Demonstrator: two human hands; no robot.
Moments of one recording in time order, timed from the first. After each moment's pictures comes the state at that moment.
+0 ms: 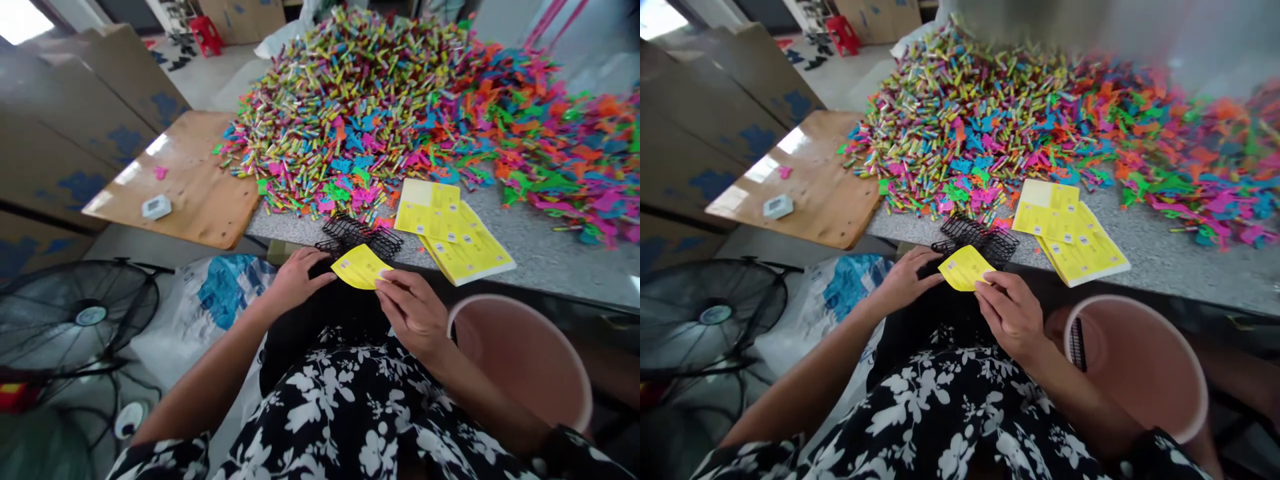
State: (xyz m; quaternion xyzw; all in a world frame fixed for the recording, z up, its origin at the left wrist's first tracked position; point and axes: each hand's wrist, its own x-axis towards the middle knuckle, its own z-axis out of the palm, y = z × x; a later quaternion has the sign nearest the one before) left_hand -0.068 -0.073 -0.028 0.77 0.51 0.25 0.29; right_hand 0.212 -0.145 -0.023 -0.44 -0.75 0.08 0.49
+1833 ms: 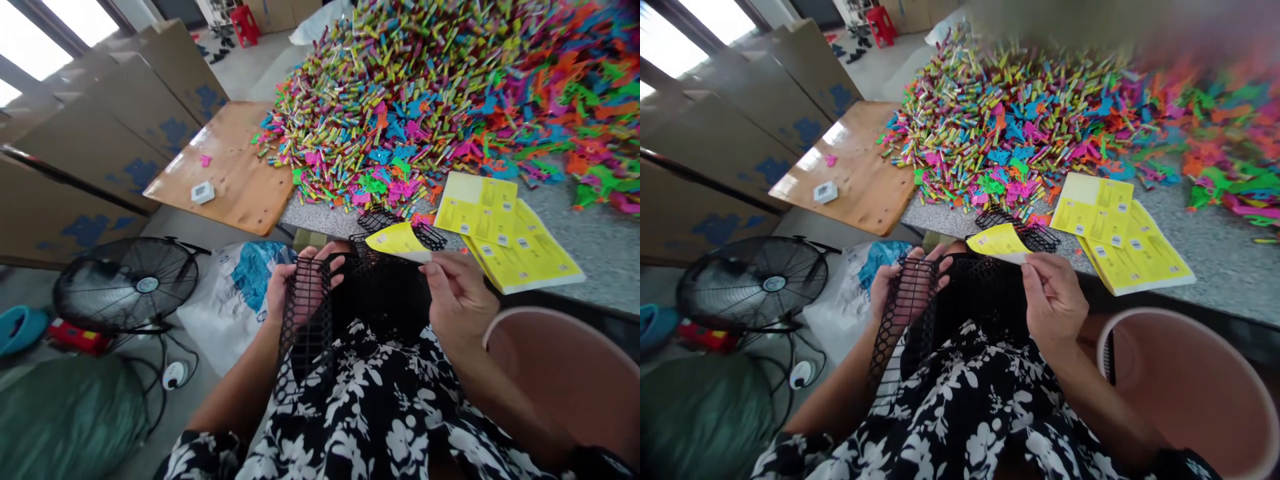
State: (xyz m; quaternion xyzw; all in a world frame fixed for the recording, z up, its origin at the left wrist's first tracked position) left_hand -0.091 -0.134 0.007 0.15 0.38 0.55 0.73; right_hand 0.175 -0.129 -0.019 -0.53 -0.56 0.16 0.62
